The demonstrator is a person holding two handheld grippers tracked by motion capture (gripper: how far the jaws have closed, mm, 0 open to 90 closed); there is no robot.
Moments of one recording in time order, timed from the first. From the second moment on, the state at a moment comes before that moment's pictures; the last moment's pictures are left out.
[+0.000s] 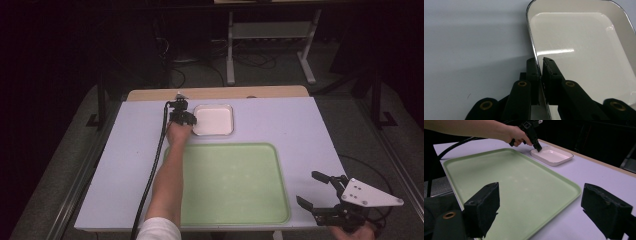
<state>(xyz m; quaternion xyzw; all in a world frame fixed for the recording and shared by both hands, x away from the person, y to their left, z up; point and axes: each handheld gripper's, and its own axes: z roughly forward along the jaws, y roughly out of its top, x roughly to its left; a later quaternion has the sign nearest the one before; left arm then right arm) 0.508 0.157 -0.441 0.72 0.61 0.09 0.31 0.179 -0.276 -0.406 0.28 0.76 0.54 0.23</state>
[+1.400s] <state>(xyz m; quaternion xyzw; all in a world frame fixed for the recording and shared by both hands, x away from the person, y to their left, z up) 0.495 0.162 -0.431 0.62 0.67 0.08 0.40 0.179 -0.276 -0.407 0.28 0.76 0.54 0.22</state>
